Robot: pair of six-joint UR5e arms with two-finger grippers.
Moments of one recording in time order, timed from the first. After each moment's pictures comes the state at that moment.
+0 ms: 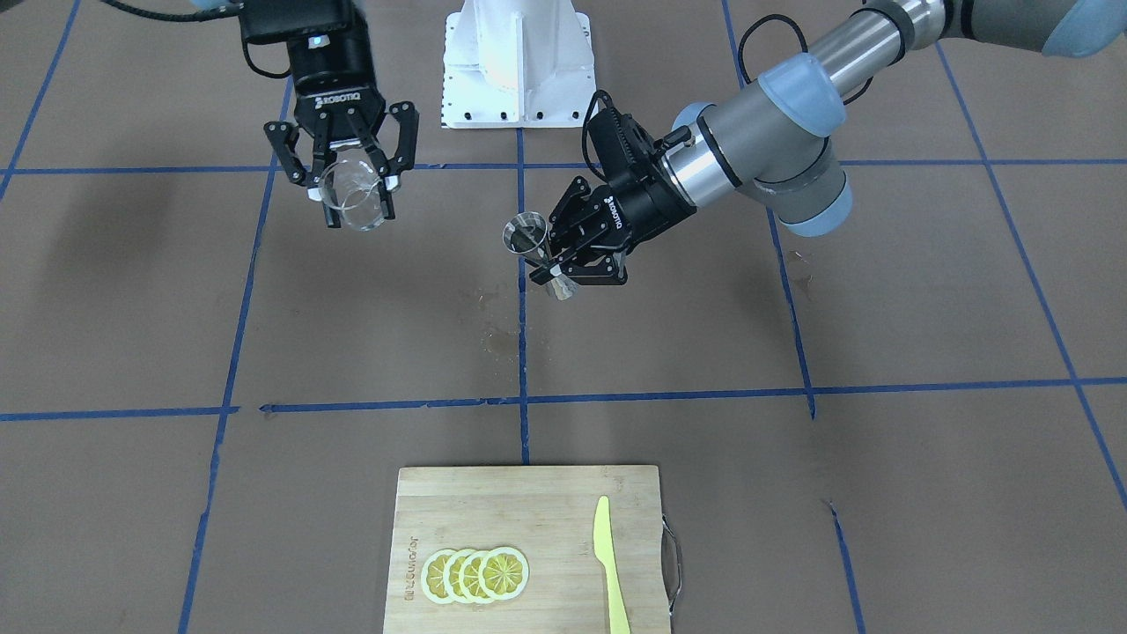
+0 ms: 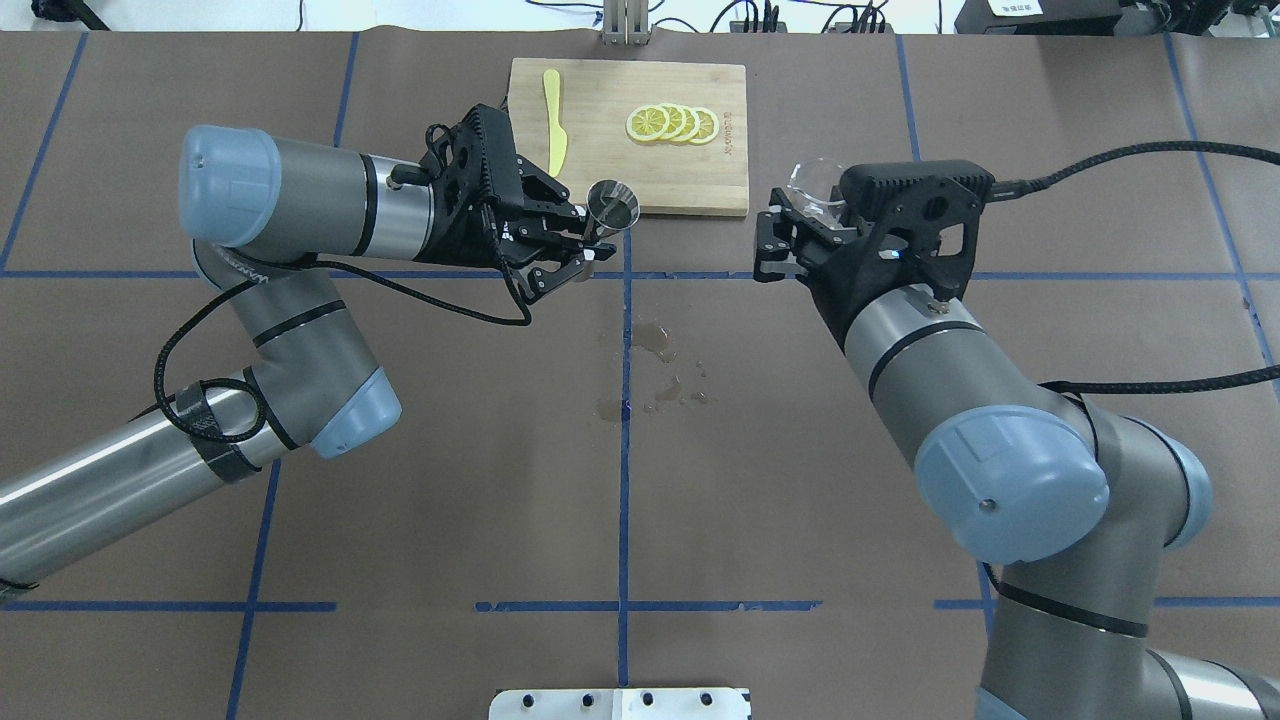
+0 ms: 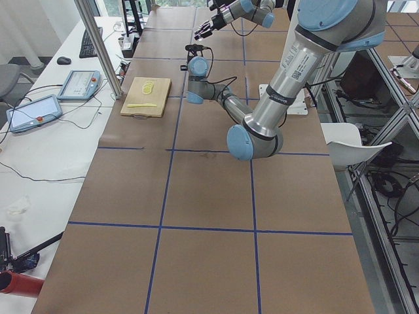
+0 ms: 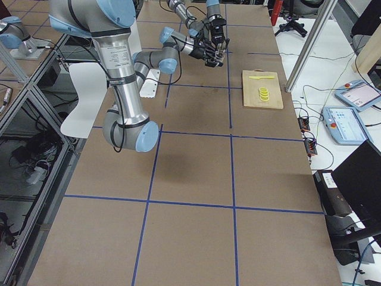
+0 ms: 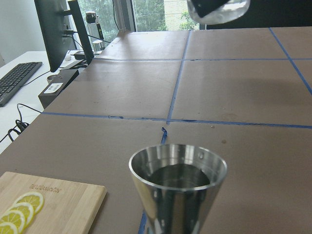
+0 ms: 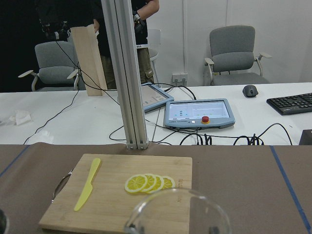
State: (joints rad) left arm -0.70 -2.21 -1.46 -2.79 -2.03 -0.14; right arm 0.39 -1.29 2.13 -1.22 0.87 1.14
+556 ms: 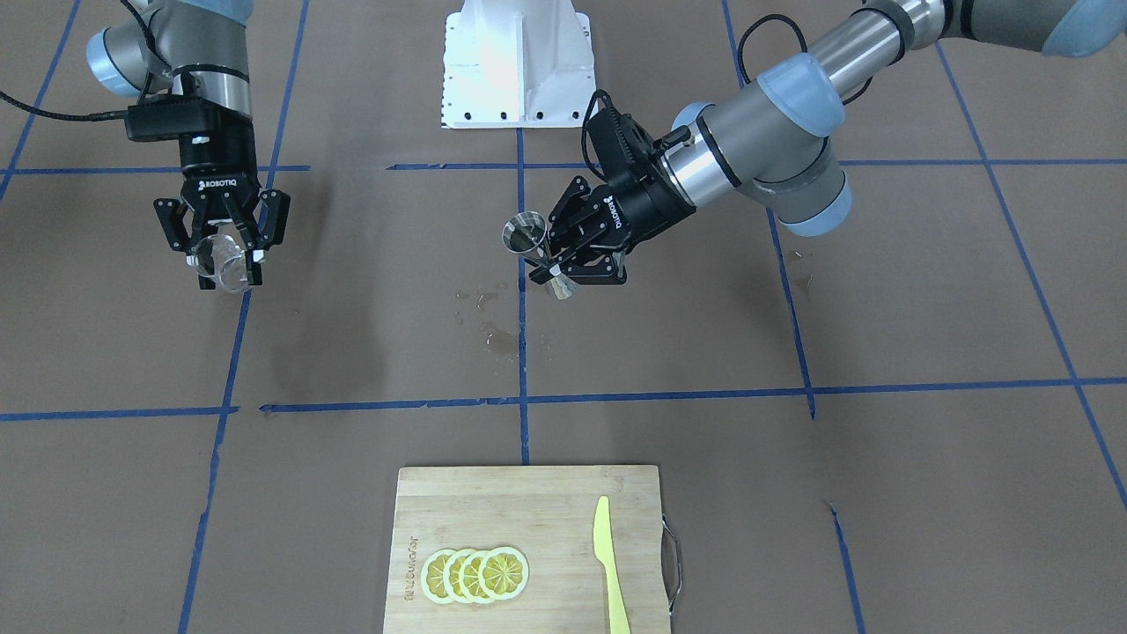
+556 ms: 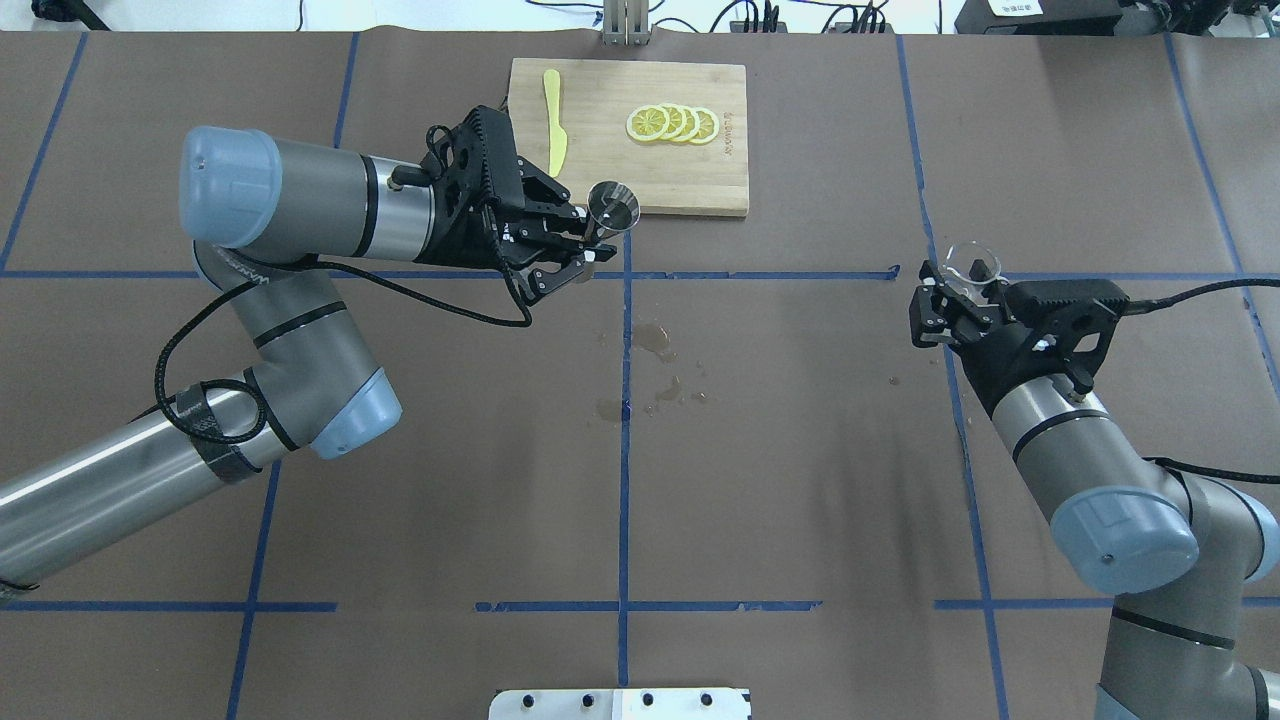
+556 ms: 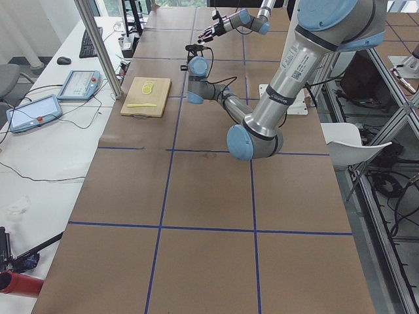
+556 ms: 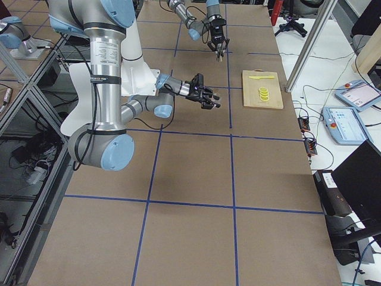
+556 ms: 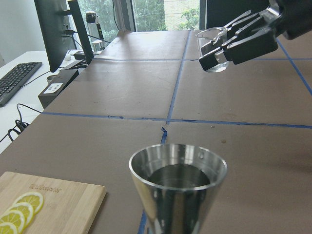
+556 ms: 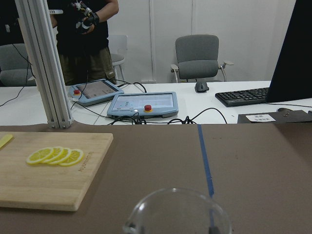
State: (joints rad) left arm -0.70 -2.21 -1.46 -2.79 -2.03 -0.14; right arm 0.35 -1.60 1.89 -0.71 0.73 1.16
